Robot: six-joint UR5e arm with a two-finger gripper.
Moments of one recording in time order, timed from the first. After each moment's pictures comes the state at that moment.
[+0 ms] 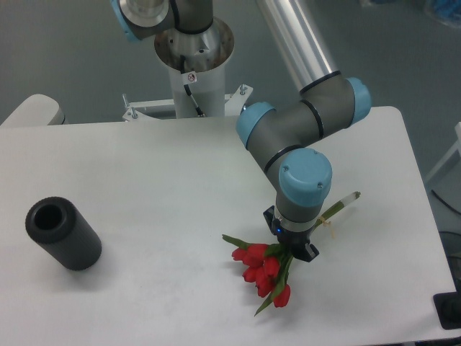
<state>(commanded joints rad) 2.49 -2.13 -1.43 -1.11 1.58 1.39</state>
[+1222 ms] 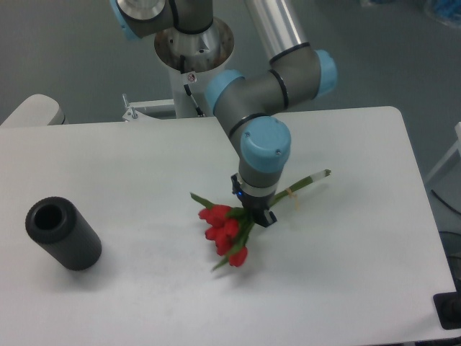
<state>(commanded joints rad) 2.43 -1.91 -1.79 -1.11 1.55 1.60</state>
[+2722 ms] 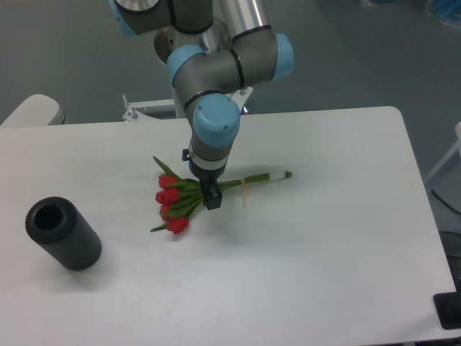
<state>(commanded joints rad) 2.40 -1.83 -1.84 -1.11 1.48 1.65</state>
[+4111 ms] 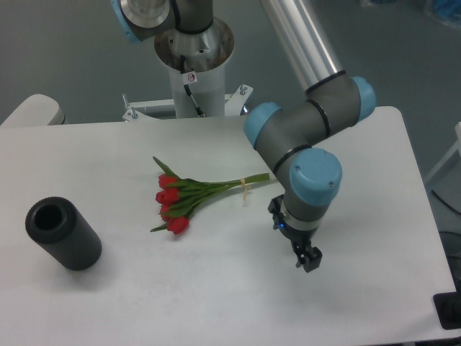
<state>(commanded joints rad) 2.53 -2.18 -1.38 -1.12 1.54 1.63</state>
